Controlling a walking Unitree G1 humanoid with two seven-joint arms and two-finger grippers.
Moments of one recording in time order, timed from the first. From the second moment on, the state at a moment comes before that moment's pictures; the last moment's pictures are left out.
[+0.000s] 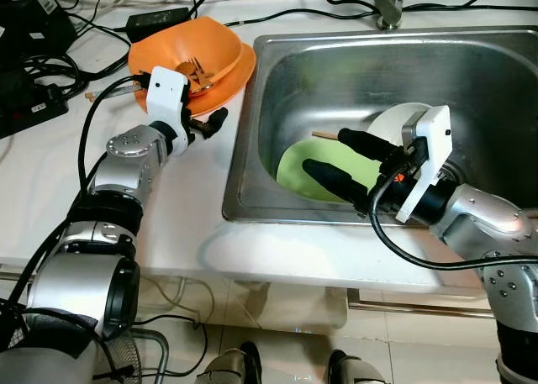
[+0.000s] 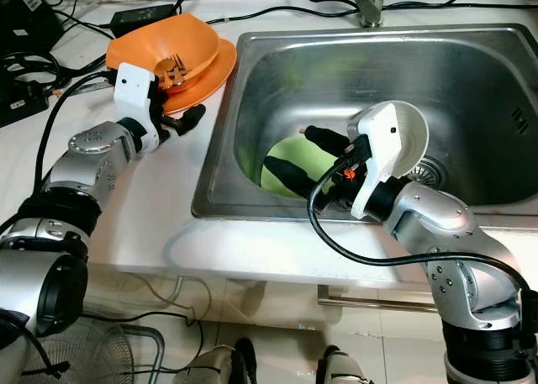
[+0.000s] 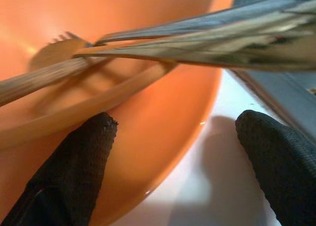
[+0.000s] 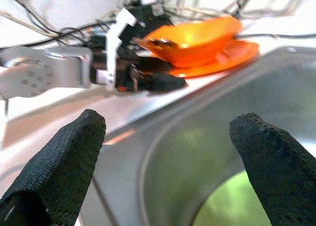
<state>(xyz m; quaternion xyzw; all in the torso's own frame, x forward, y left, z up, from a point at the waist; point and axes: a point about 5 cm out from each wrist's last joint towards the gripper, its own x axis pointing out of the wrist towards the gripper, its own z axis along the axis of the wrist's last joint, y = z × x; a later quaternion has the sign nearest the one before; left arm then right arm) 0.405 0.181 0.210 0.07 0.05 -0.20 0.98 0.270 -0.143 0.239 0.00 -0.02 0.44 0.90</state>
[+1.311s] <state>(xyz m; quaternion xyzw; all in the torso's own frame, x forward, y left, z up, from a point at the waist) 0.316 0.172 0.200 0.05 0.11 -0.32 0.94 0.289 -0.133 0.244 -0.02 -0.04 0.45 0.89</state>
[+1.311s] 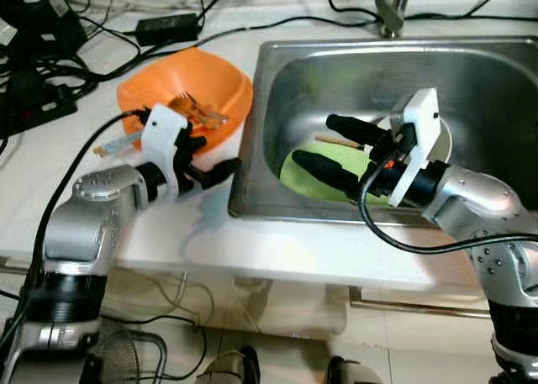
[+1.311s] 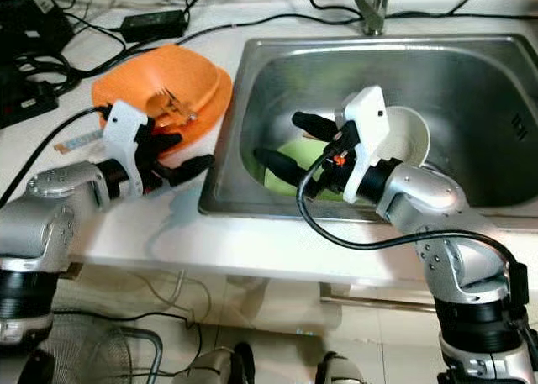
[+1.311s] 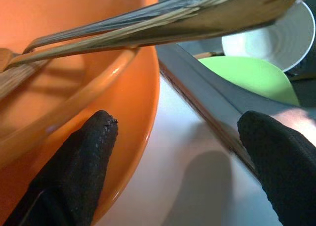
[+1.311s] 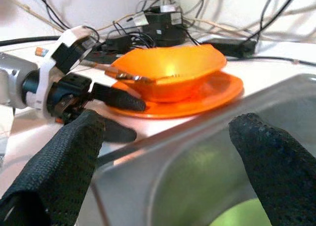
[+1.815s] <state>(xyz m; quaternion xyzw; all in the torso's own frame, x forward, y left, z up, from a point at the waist) 0.281 0.166 0.193 0.02 0.14 -0.31 0.94 0.300 -0.129 0.243 -0.02 -0.05 0.46 0.89</state>
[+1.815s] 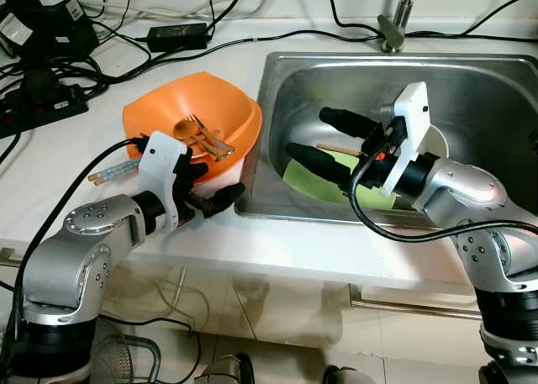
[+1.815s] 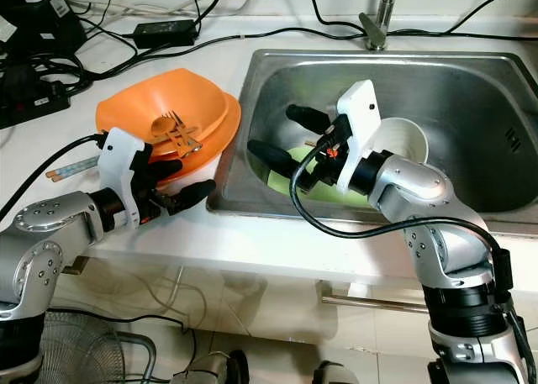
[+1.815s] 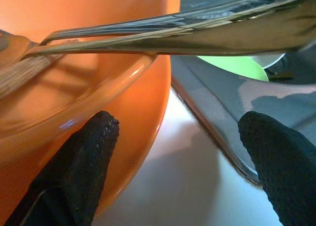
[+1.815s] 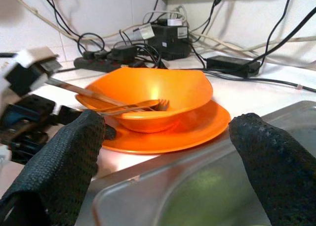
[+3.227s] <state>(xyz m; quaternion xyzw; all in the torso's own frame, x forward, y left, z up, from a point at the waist) 0.259 0.159 0.293 0.01 -0.04 -0.37 0.93 0.316 -0.120 0.239 -0.02 -0.07 0.46 0.89</state>
